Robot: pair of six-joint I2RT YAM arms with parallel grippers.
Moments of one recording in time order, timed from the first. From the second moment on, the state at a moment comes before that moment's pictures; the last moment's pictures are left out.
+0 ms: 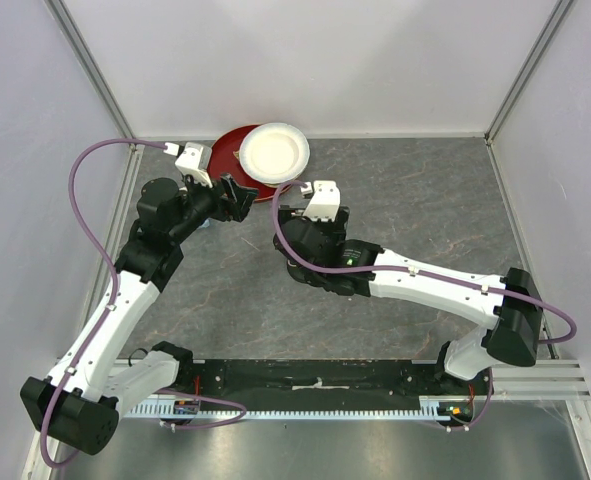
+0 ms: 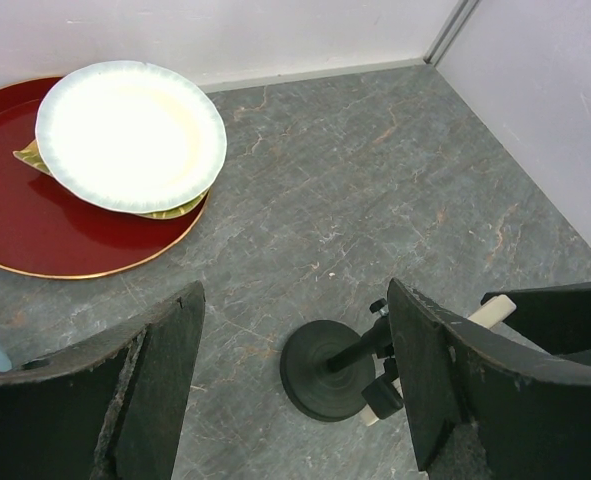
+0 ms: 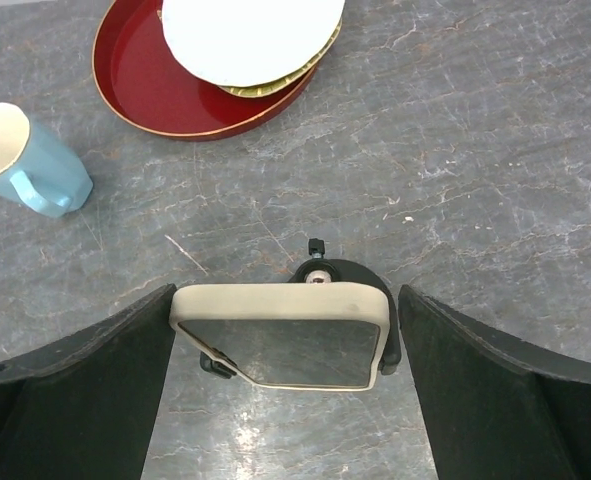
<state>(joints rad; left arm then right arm) -0.34 0.98 0.97 -0.13 0.22 -0.24 1.15 1.54 1.34 -0.44 0.94 0.72</state>
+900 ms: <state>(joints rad) -0.34 1.00 0.97 -0.13 0.22 -0.25 1.15 1.61 1.41 -0.49 1.04 0.82</state>
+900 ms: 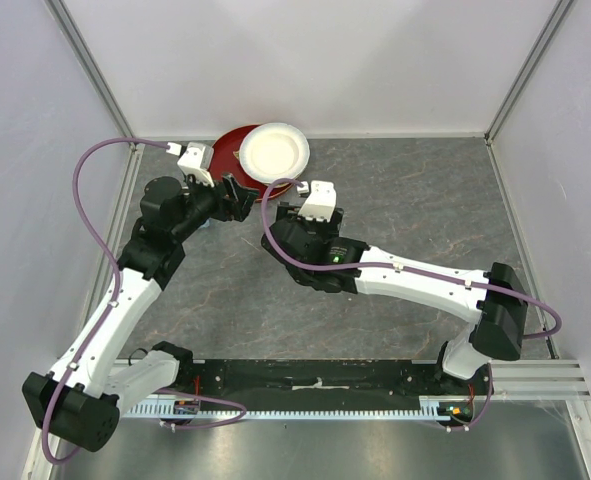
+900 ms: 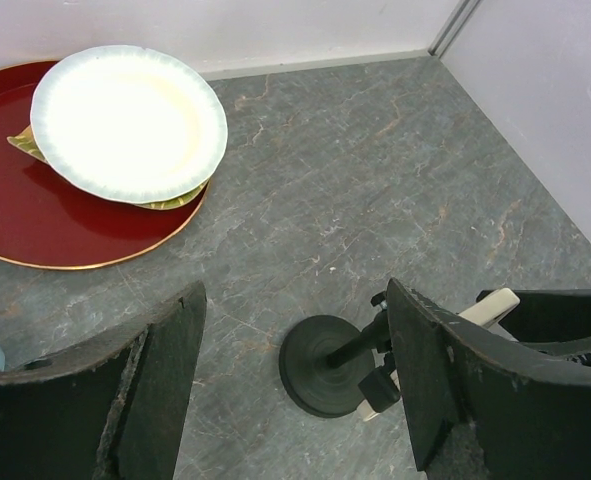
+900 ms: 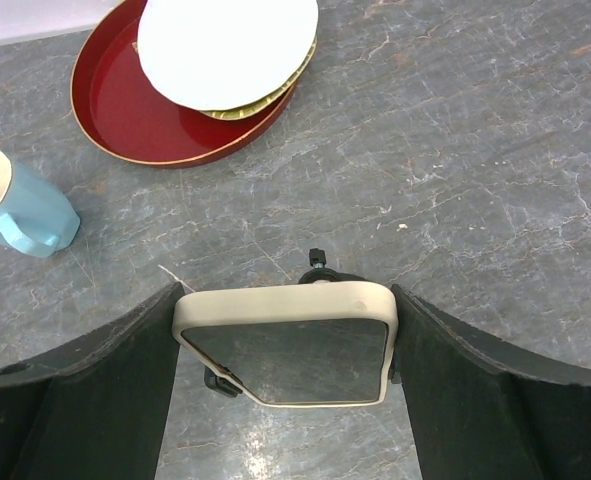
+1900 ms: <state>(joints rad) -0.34 1.00 0.97 -0.13 0.22 -0.26 0.61 1.41 1.37 -0.78 1.32 0.95</state>
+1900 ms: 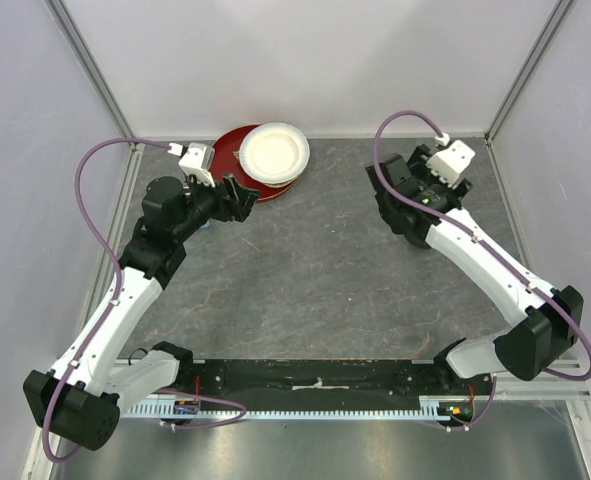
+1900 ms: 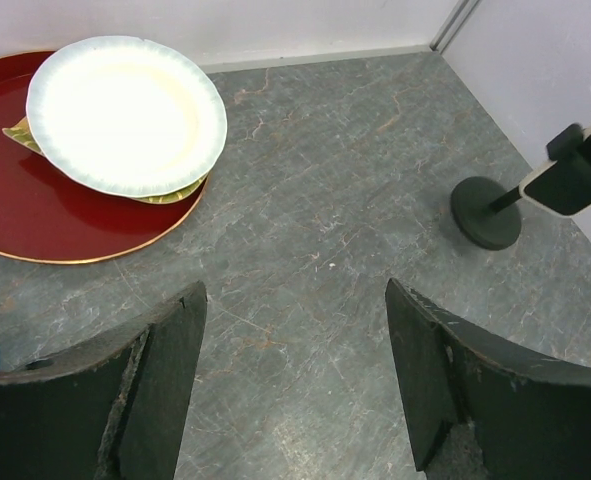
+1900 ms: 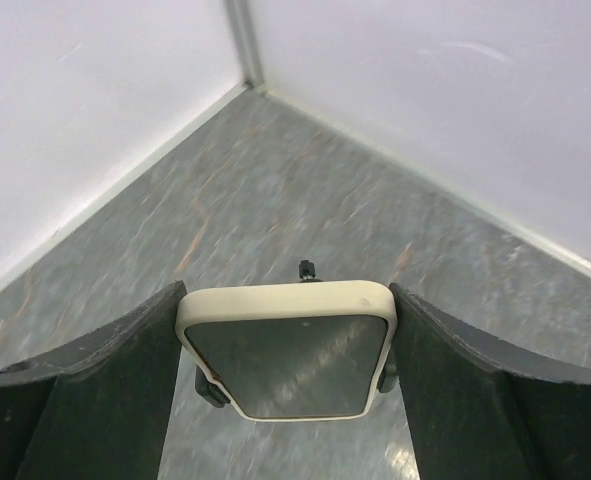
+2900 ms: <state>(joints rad) -0.34 1.14 0.97 -0.12 0.28 -0.30 -0.03 1.53 1.35 -0.47 1.30 0.88</state>
